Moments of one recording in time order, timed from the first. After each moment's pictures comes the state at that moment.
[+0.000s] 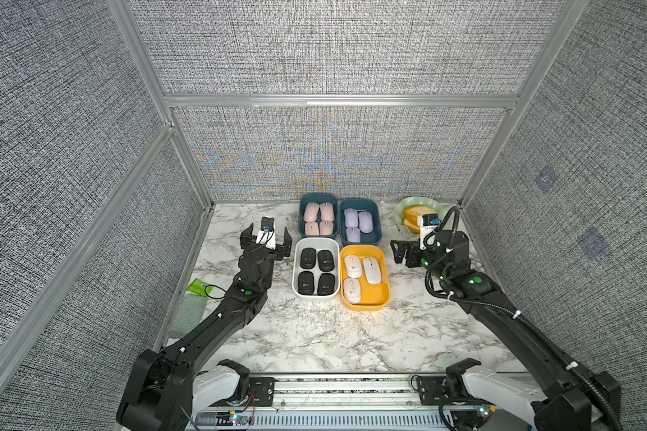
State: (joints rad) left arm -0.41 1.16 0.62 0.46 -0.37 0.15; right arm 0.35 1.07 0.86 -0.22 0.04 0.22
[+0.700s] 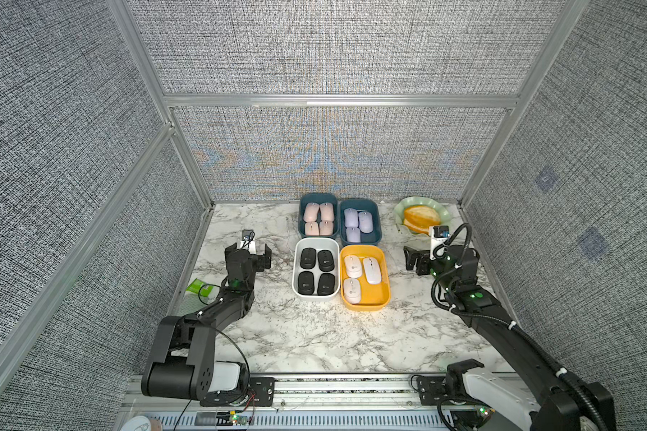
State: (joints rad) left arm -0.12 1.36 0.49 0.60 -0.20 0.10; right arm 0.21 1.00 0.64 0.01 0.03 0.09
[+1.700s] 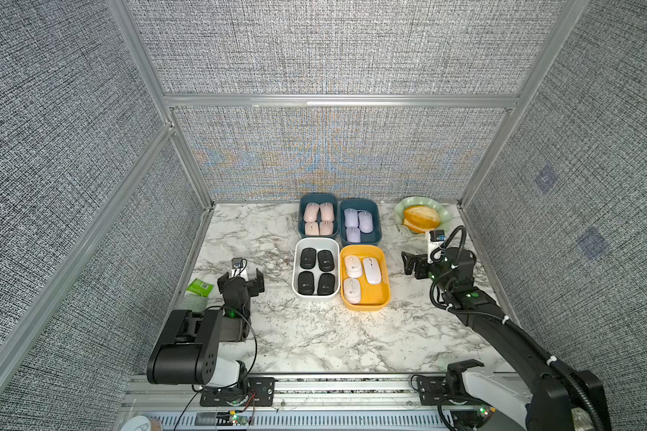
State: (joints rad) left arm -0.06 1.45 0.21 0.90 -0.19 0.02; right arm 0.19 1.06 0.59 0.06 -0.03 0.08
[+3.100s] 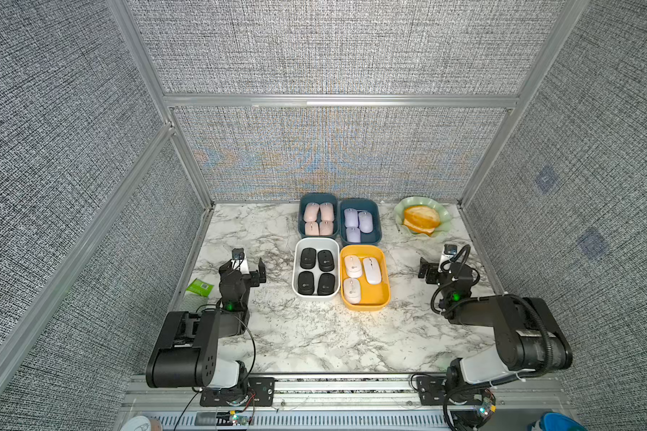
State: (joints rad) left arm -0.04 1.44 0.26 0.92 -0.08 0.03; right arm -0.04 1.52 0.35 0.82 0.05 0.02
